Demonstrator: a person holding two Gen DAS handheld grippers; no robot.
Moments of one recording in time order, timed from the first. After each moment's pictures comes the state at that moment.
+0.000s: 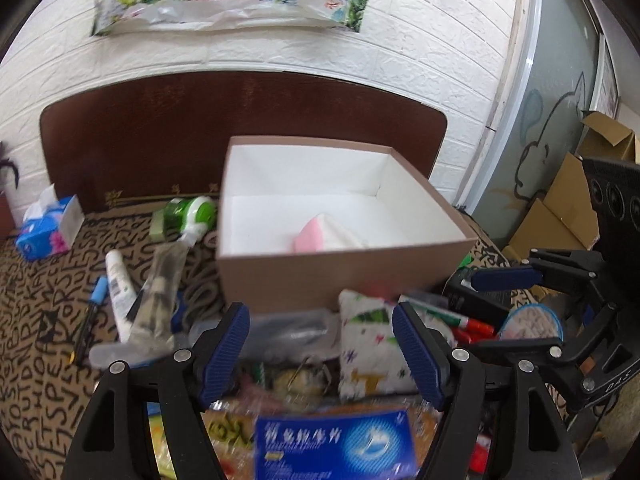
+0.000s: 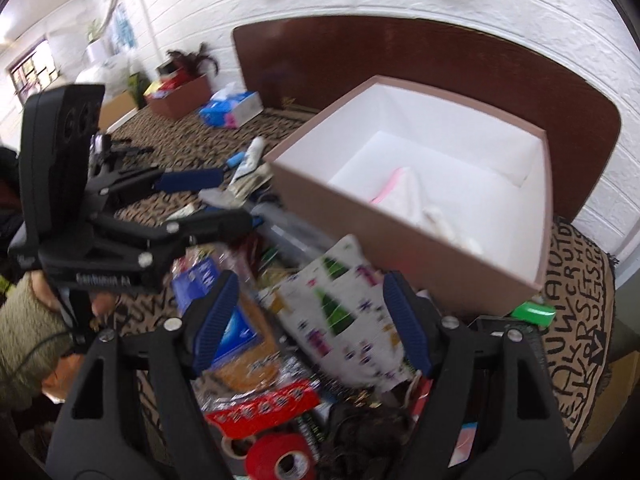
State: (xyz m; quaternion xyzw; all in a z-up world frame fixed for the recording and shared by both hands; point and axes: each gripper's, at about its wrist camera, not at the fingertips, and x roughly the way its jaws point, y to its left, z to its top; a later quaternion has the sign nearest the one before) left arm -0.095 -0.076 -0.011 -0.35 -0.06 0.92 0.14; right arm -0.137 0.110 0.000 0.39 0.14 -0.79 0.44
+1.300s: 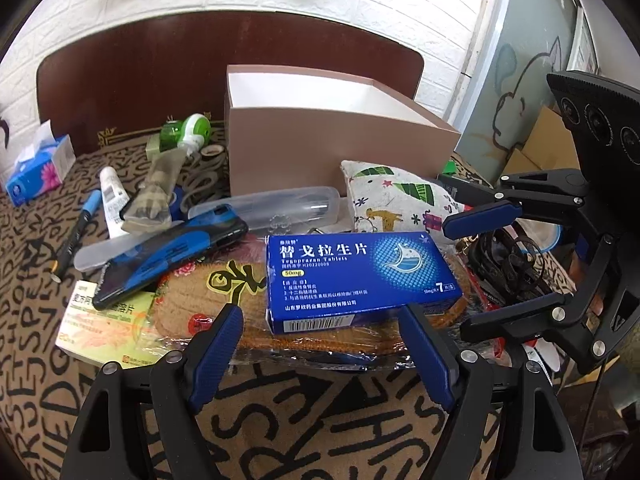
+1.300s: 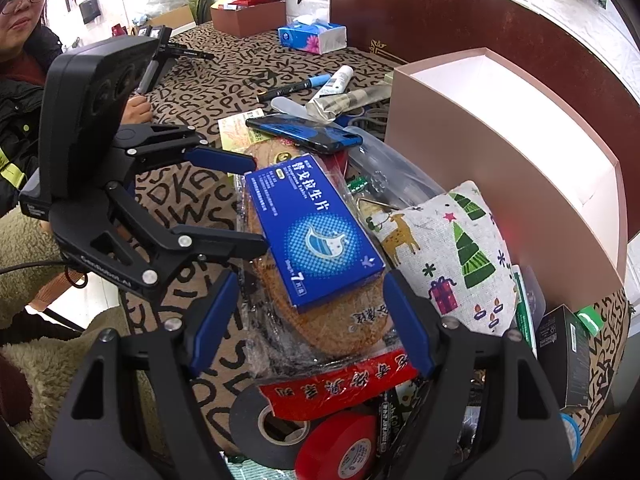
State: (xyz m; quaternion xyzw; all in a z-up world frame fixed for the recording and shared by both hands) left arm -0.039 -0.092 -0.084 -0.39 -0.03 0.90 0.19; right arm -0.073 0.060 -0.059 0.40 0.26 -0.73 0.50
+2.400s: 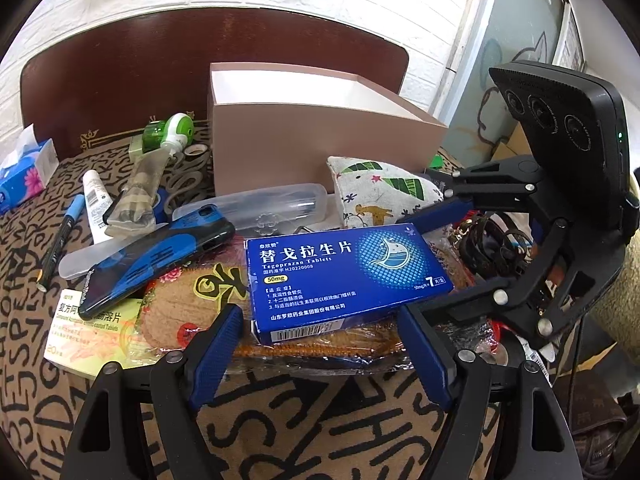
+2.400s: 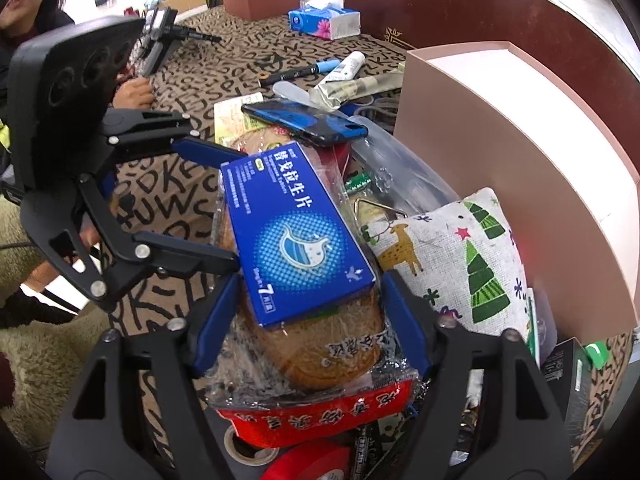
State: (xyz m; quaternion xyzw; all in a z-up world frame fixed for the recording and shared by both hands) left arm -0.043 -0.093 -0.086 -0.39 -0.03 0.89 0.22; right arm -0.095 0.045 -0.079 0.40 0.27 -0.70 0.52
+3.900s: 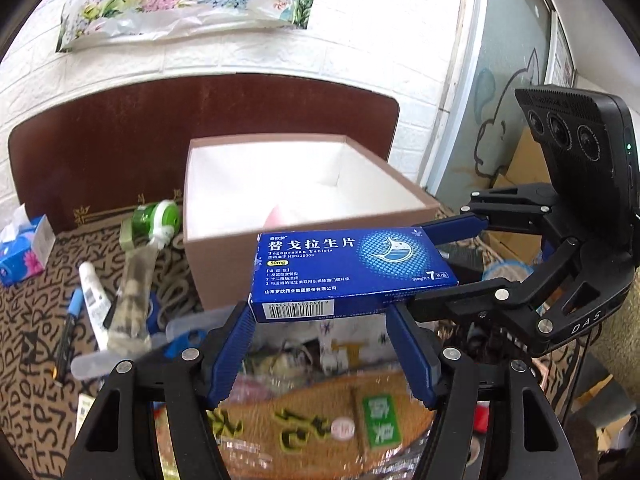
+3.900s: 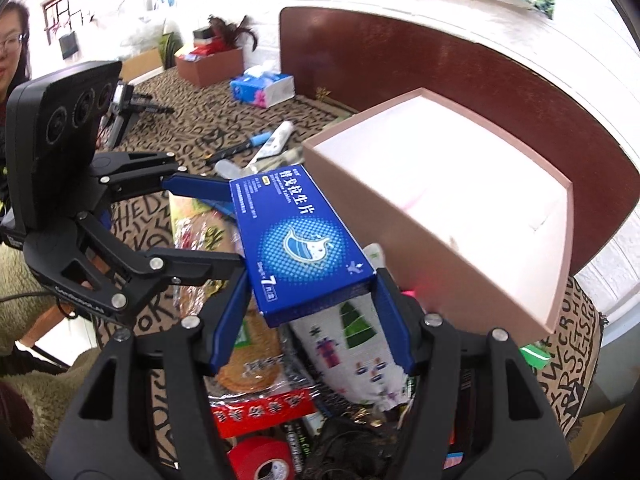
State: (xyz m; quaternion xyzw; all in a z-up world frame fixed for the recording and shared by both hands) left arm -0.091 -0.059 -0.016 -0.32 -0.02 0.92 0.22; right arm -0.136 0.082 -0.007 0.35 0.21 -0.78 0.47
